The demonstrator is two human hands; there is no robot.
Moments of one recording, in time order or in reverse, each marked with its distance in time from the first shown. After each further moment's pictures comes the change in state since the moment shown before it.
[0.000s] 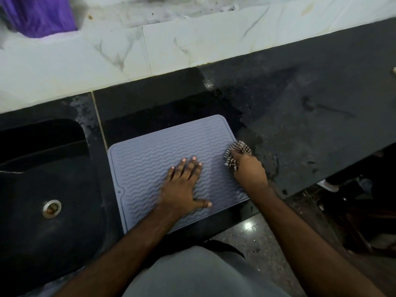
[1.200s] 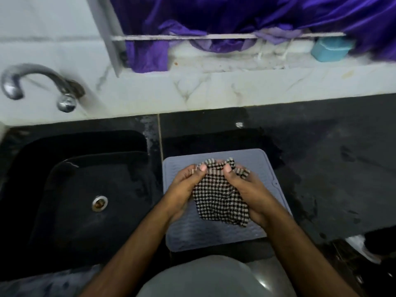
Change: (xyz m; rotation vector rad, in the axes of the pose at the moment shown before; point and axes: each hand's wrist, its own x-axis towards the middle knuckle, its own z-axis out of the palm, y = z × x) left_hand -0.085 -0.047 -0.121 -1.770 0.309 -0.160; right_hand -0.080 -0.153 -0.051 1.410 -0.522 -0.133
